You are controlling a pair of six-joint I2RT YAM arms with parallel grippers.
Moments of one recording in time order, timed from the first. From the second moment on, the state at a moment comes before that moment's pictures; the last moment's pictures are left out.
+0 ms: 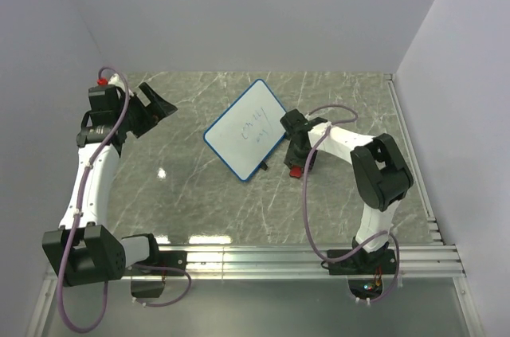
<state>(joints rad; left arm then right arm) 0.14 1.20 1.11 -0.48 0.41 -0.58 0.51 1.83 1.19 -0.72 0.20 0.85</state>
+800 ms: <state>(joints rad) -0.02 1.67 1.38 -0.21 0.66 -0.58 0.51 1.79 1.59 -0.66 0.01 0.81</state>
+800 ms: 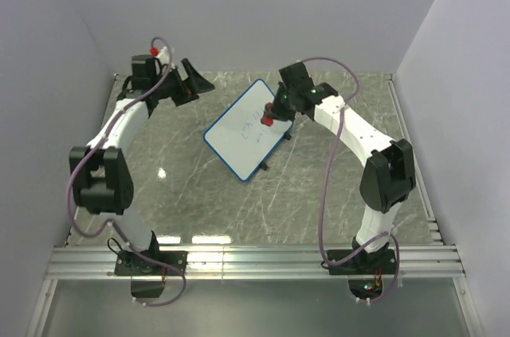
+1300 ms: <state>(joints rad) -0.18 1.95 1.56 -0.22 0.75 -0.58 0.51 2.09 1.93 -0.64 -0.14 0.88</state>
